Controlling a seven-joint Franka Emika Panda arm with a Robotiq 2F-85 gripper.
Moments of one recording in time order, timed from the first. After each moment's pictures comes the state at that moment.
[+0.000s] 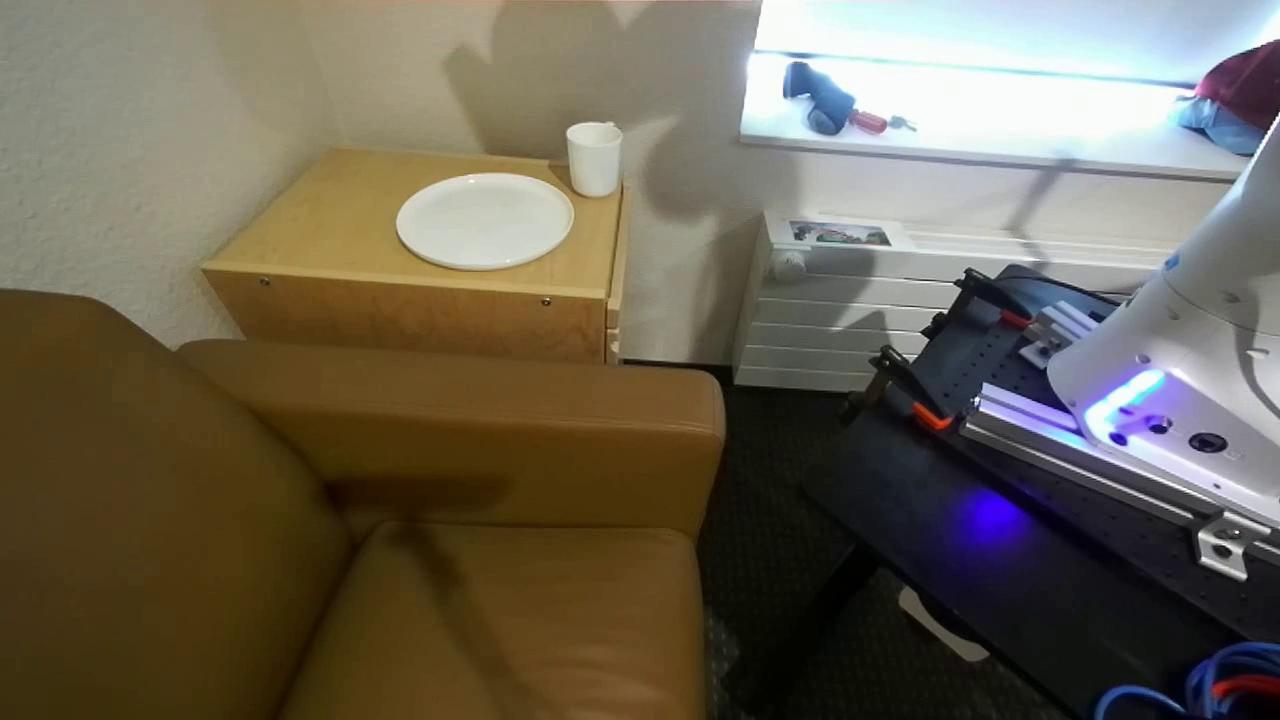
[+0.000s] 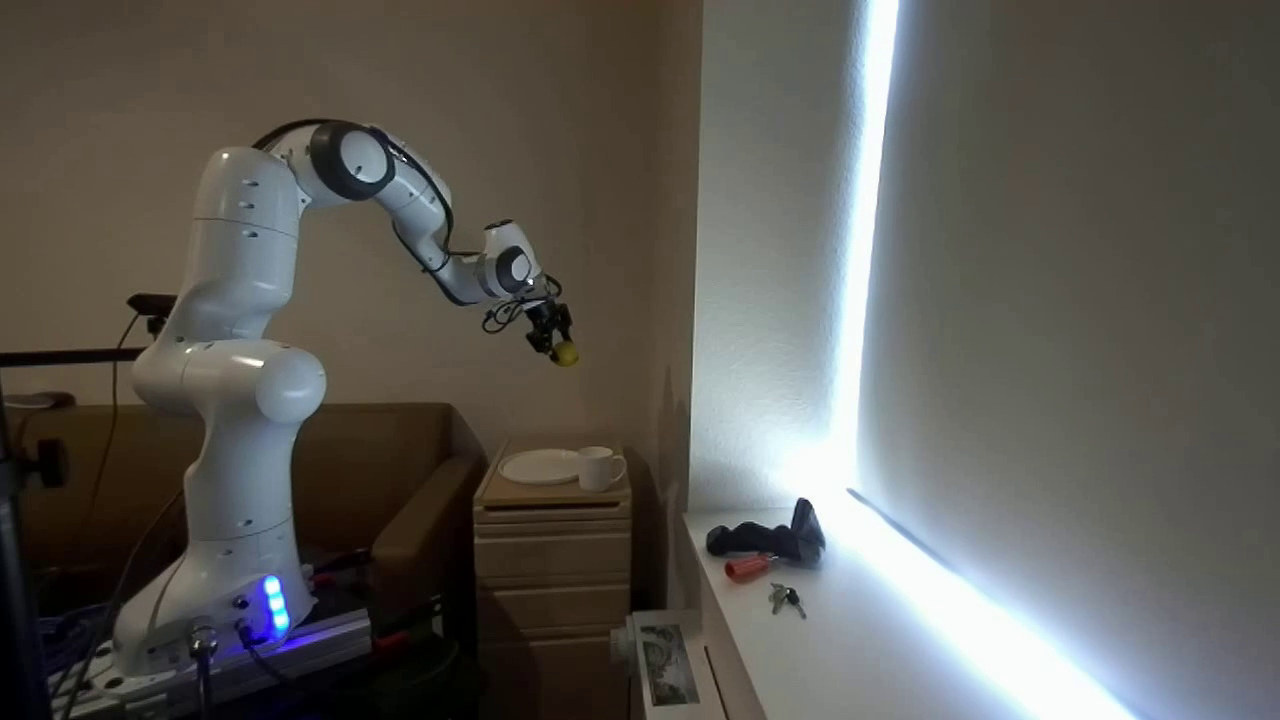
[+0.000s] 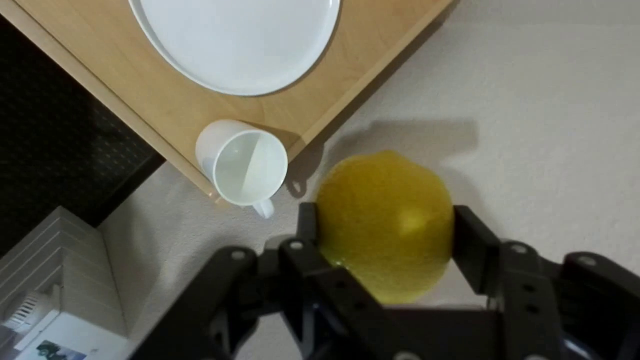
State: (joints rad) arm 0.34 0.18 -0.14 -1.97 -0.20 2.73 1.82
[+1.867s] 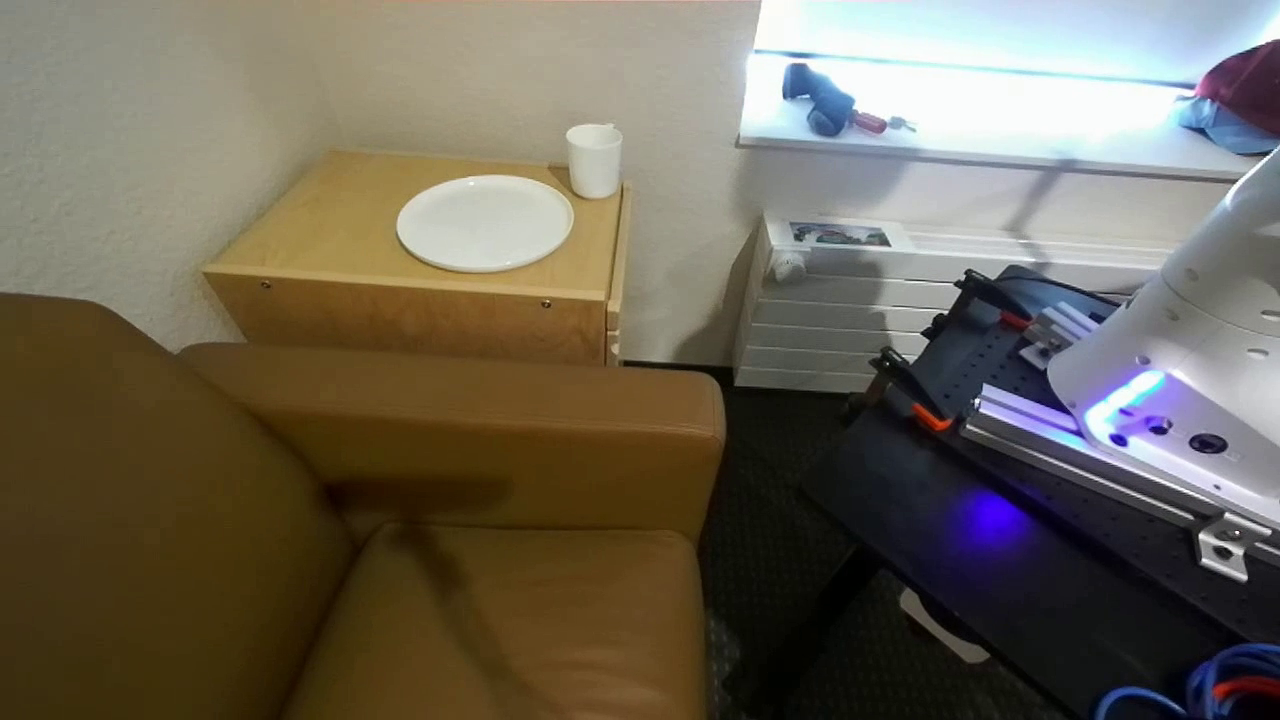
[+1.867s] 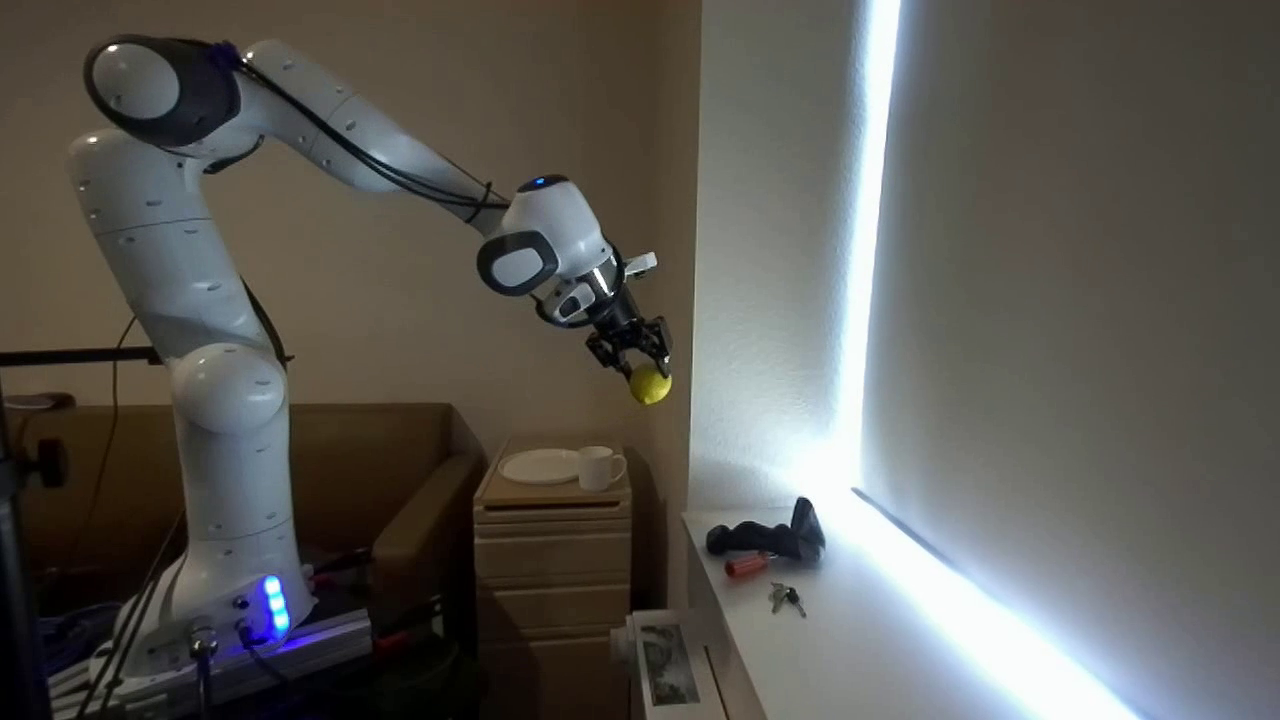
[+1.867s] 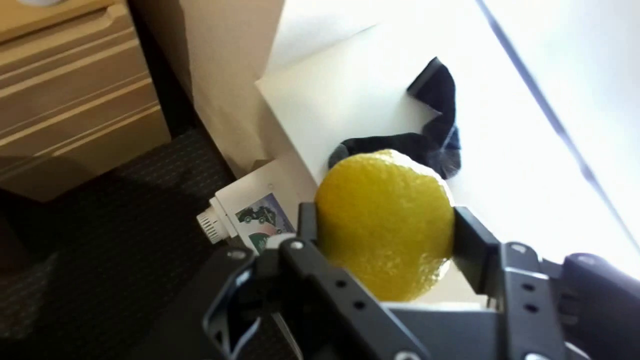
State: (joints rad) arm -0.22 -0.28 -0.39 -2.46 0.34 2.75 1.96
